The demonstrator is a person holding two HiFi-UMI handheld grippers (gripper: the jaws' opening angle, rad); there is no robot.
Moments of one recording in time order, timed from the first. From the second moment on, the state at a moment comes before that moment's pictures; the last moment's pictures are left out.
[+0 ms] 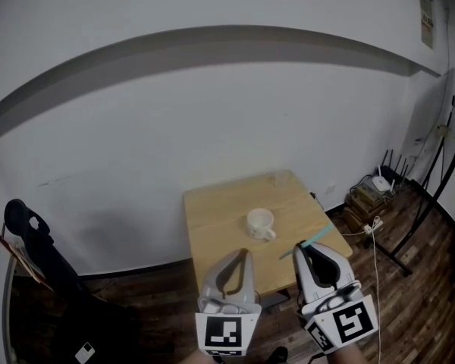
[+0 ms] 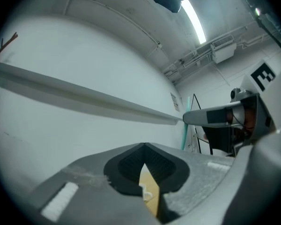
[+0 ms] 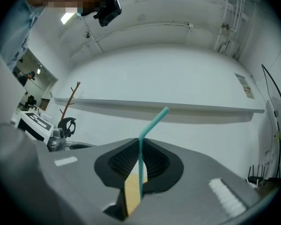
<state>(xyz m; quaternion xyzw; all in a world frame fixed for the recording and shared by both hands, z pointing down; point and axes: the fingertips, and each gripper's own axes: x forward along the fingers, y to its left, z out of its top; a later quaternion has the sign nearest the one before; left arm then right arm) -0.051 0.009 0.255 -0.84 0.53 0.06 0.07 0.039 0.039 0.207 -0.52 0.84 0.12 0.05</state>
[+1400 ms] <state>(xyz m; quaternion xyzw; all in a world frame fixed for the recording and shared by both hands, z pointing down) -0.016 -0.205 0.254 -0.78 0.62 0.04 0.10 0.061 -0.185 0.211 -0.40 0.91 0.11 0.07</state>
